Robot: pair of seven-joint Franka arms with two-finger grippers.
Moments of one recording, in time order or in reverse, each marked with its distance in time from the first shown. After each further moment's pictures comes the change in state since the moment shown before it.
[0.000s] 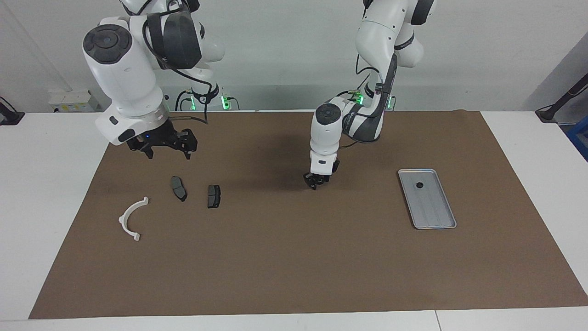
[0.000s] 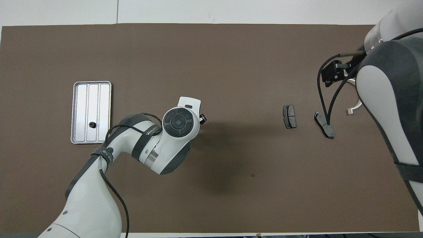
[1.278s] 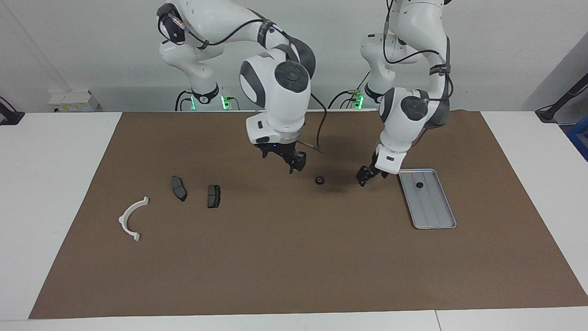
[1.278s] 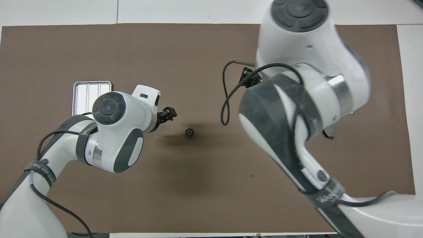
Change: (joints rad) left arm 0.068 -0.114 -0.011 -0.055 -0.064 -0.053 0.141; right arm 0.151 0.147 0.041 0.170 -0.011 -0.042 0.331
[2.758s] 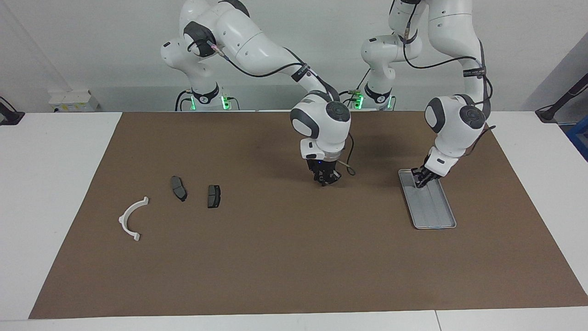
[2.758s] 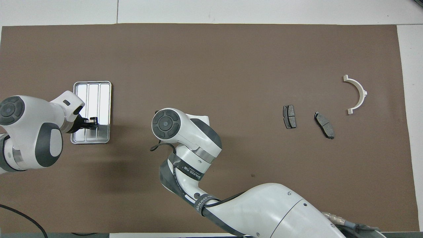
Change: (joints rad) left arm 0.595 -0.085 0.016 -0.214 -0.031 0.110 1.051; right arm 0.489 0.333 -0.009 -0.260 -0.084 0.654 1.171
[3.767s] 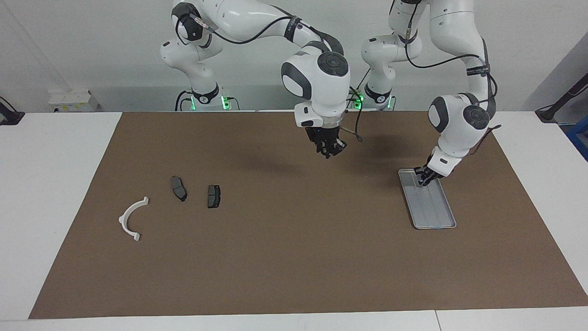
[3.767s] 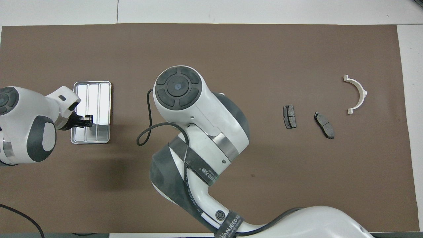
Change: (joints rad) left arm 0.000 0.000 0.006 0.050 0.021 -0.075 0.001; right arm -0.023 -0.141 0.017 0.138 0.142 -0.260 -0.094
